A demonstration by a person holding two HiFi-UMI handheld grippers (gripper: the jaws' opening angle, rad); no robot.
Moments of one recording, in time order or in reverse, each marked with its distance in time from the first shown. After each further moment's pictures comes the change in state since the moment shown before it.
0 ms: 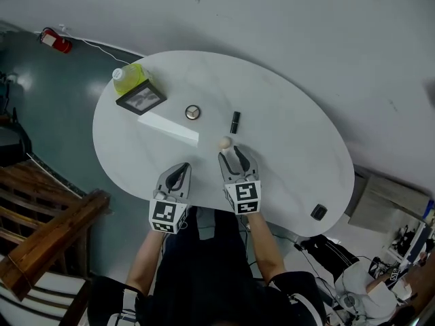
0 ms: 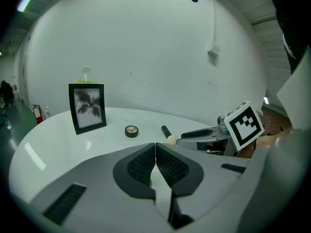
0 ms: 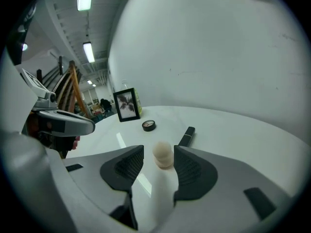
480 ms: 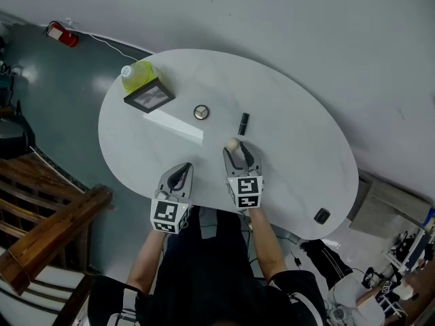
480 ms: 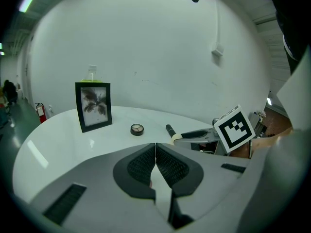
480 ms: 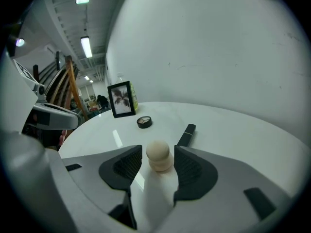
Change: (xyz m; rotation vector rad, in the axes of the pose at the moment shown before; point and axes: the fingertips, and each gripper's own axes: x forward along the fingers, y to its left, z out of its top) left arm -0.005 0.016 -0.003 -0.020 0.009 0.025; right arm 0.028 -0.005 -0.006 -0.013 0.042 -0.035
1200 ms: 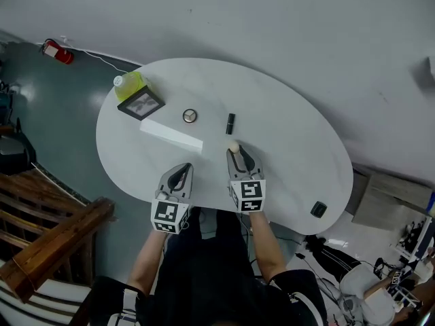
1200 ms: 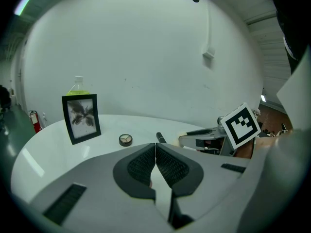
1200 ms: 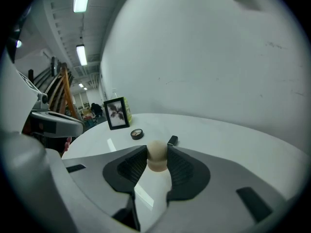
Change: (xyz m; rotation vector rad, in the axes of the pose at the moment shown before) left arm -0.003 -0.034 0.027 0.059 -0.038 -0.045; right arm -0.052 -0.025 0.024 0.054 -0.091 -0.060
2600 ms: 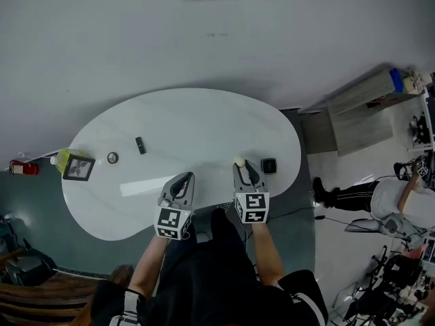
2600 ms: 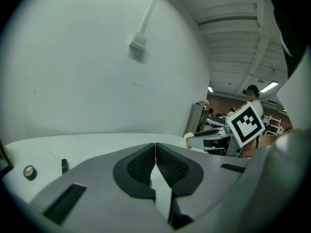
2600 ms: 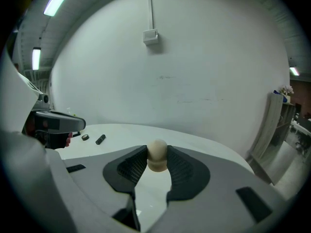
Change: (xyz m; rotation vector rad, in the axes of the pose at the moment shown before) left arm 0.035 -0.298 0.021 0.314 -0.009 -0.506; right arm -0.297 -0.185 -0.086 0.254 -0.111 -0.561
